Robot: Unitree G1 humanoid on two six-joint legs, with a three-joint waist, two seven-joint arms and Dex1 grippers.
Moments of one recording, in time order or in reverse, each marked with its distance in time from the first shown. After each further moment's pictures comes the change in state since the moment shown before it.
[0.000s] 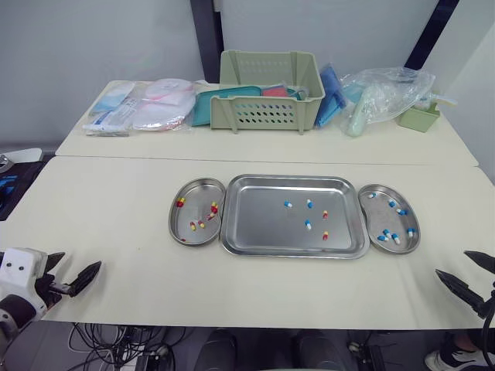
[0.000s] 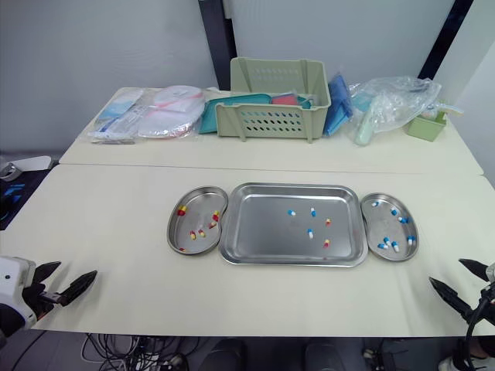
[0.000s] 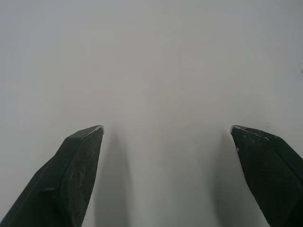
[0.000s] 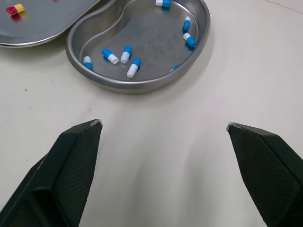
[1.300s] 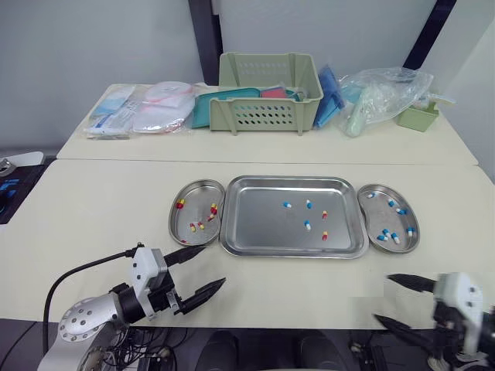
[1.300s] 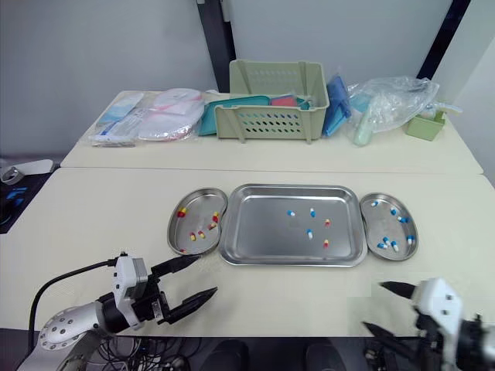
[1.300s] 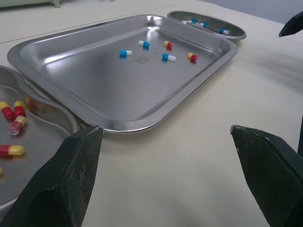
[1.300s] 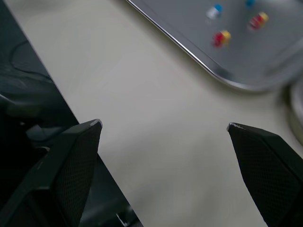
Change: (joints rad) left arm 0.055 -0.154 -0.475 -0.618 -0.149 0.023 -0.115; right arm 0.130 -0.001 0.262 -0.622 0.014 0.173 0.016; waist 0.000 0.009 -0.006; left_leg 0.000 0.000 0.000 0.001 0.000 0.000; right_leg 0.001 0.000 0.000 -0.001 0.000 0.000
